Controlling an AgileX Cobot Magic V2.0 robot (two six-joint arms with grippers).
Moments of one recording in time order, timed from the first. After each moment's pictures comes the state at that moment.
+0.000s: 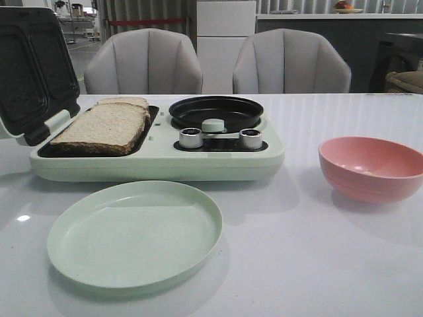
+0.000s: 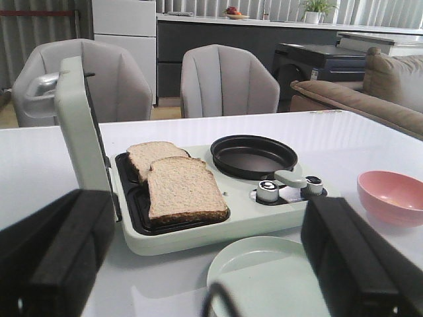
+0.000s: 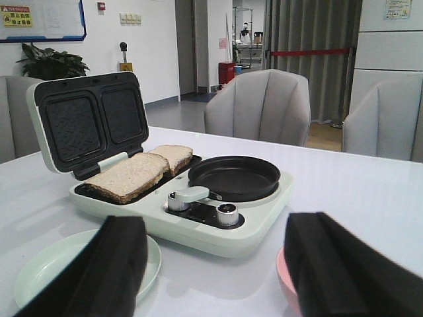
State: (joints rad) left arm -0.44 -0.01 -0.30 0.13 0.40 -0.22; right arm 0.49 -0.01 -0.11 0.02 0.11 0.06
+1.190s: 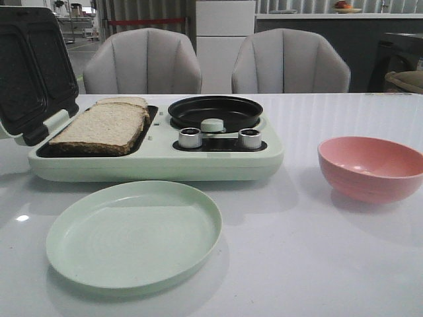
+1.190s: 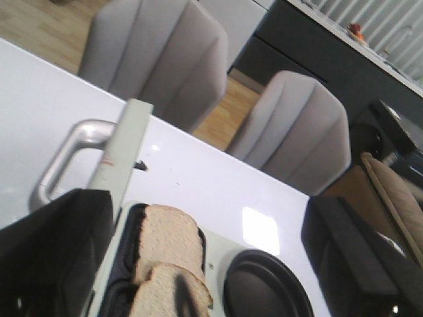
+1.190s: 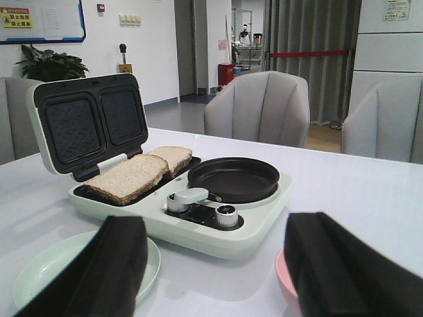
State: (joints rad) left arm -0.06 1.07 -1.10 -0.13 0.33 -0.48; right arm 0.49 -0.01 -0.11 0.02 0.11 0.06
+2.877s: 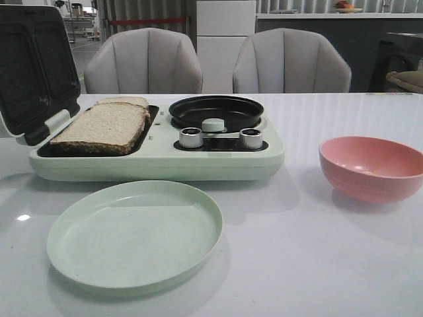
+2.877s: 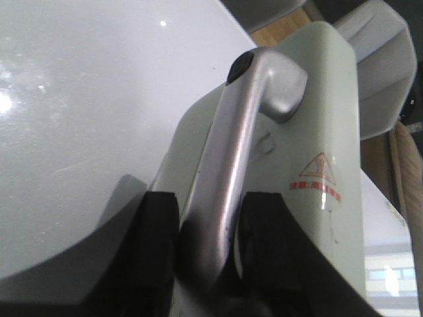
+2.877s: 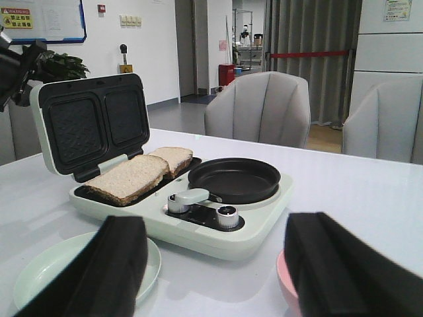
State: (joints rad) left arm 0.23 1.67 -1.26 -1.26 0.56 0.51; right arm 0.49 -0.01 -0.11 0.02 0.11 0.06
